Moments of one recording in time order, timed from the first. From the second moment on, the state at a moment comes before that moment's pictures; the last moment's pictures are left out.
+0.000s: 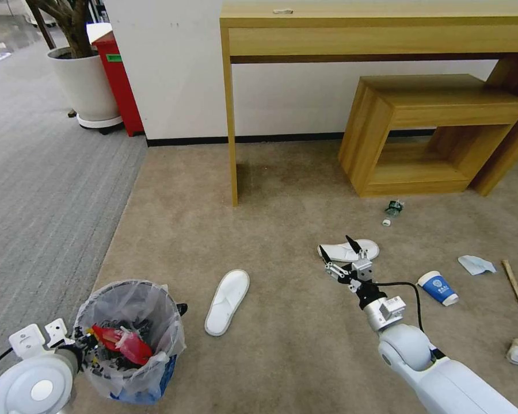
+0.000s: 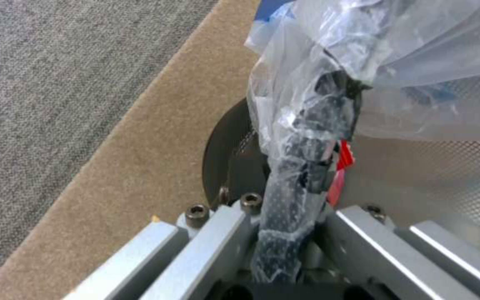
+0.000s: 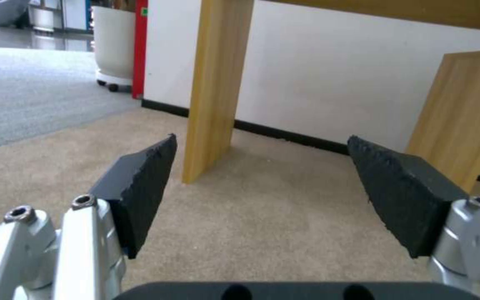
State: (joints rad) left arm 1.62 -1.11 -0.82 -2.17 -1.27 0.67 -0.93; right arm -1.12 0.88 0.06 1.61 0.40 0.41 0.13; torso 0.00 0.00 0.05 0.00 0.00
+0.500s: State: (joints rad) left arm 1.62 -1.12 -0.80 -2.17 -1.25 0.67 -0.93; right arm -1.12 0.88 0.06 1.61 0.40 0.41 0.13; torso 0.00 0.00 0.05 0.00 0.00
